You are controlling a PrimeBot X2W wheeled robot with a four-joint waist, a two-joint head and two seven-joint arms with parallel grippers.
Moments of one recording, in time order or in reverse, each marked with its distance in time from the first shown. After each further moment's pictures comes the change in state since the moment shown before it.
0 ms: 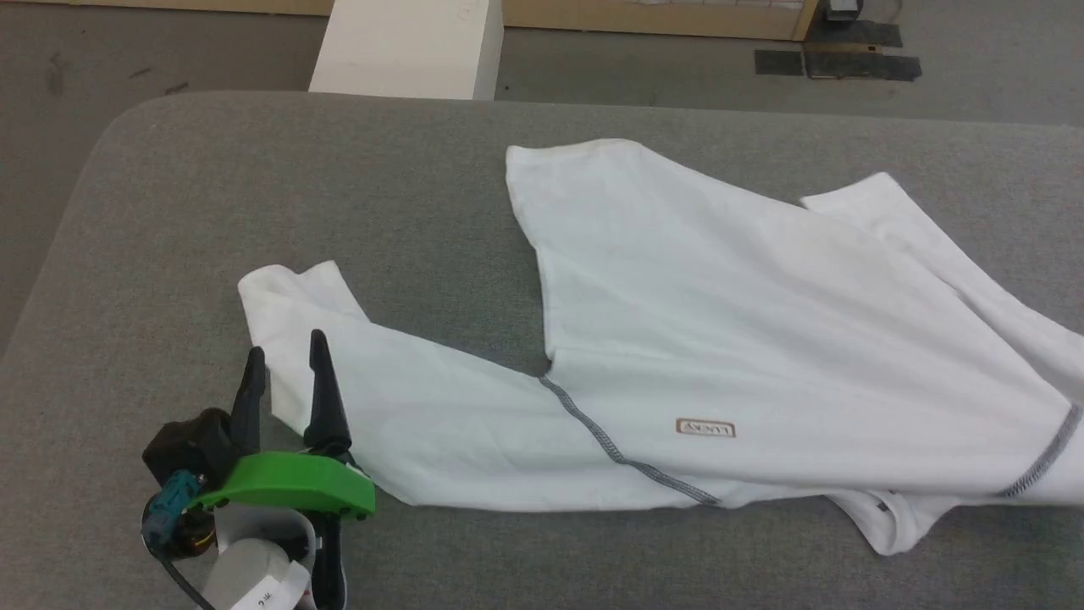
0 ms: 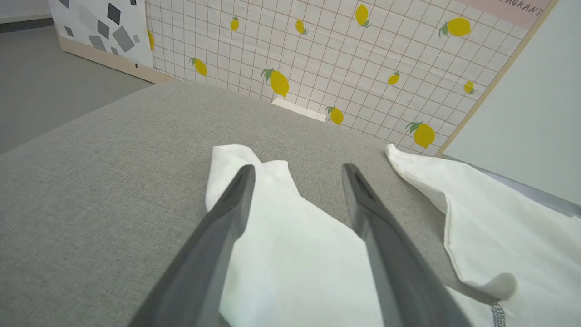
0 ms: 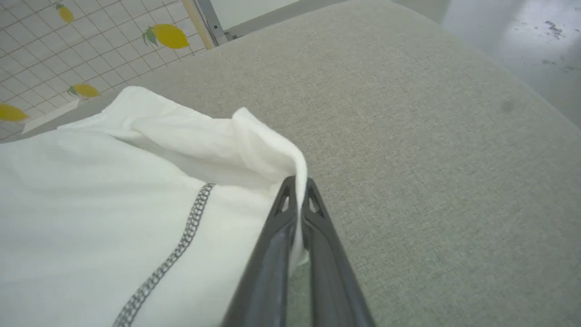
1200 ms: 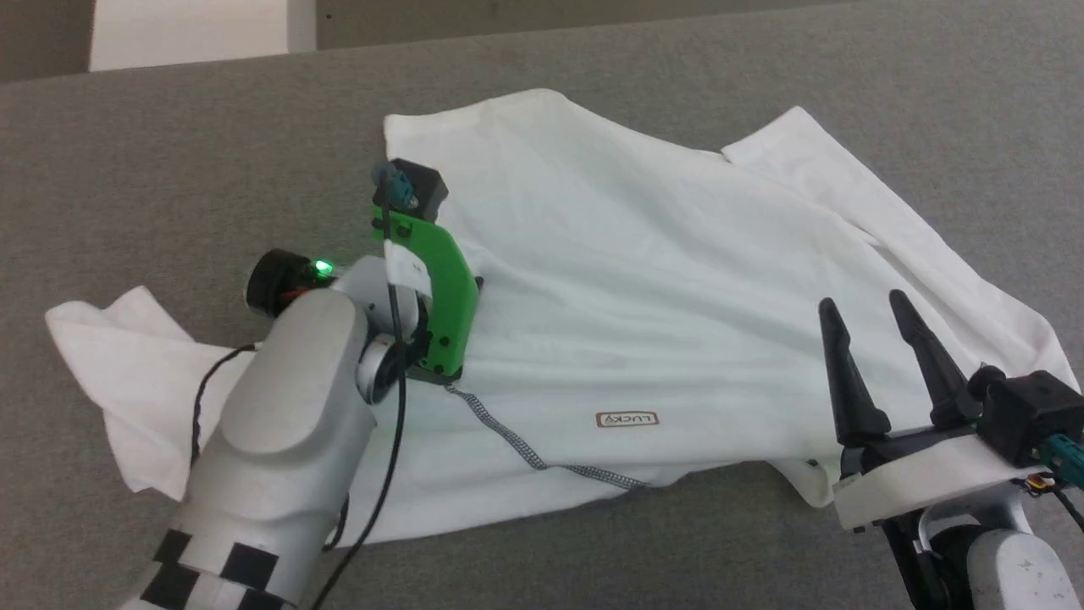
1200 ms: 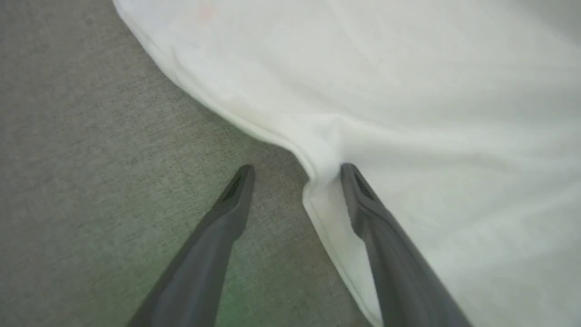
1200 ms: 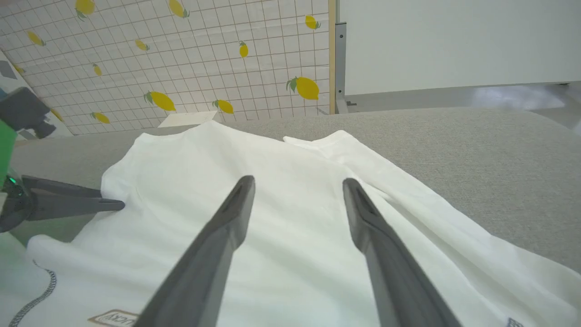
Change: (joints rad) left arm -0.581 0.065 -0.346 0.375 0.072 -0.145 0.894; right arm 0.033 0.000 0.639 -0.183 -0.050 0.000 -0.345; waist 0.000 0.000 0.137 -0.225
